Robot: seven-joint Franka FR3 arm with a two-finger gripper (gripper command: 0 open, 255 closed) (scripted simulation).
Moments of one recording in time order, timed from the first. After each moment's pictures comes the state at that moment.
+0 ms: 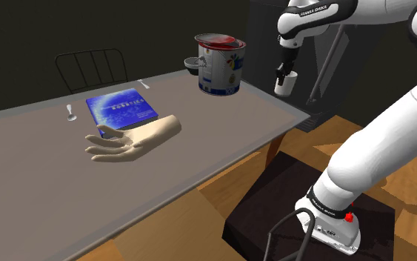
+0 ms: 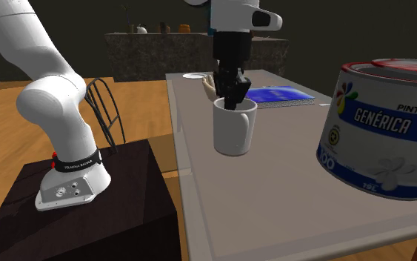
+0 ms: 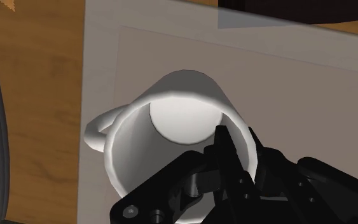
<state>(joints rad) -0.18 -0.23 -0.46 -2.13 -0.18 1.91 -0.48</state>
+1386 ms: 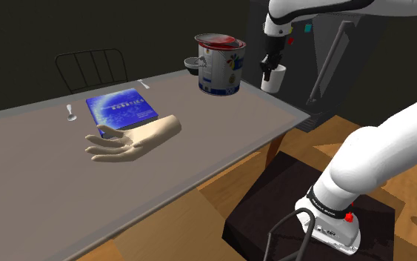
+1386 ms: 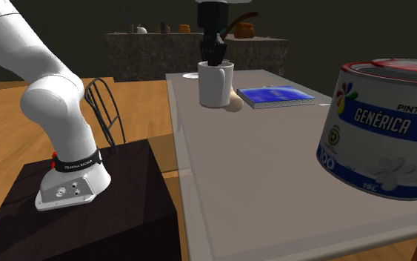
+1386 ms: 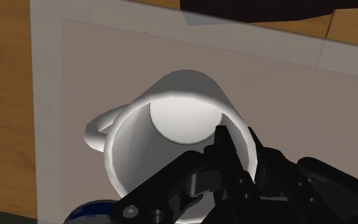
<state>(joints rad) -0.10 -0.38 -0.26 -2.14 -0.16 1.74 -0.22</state>
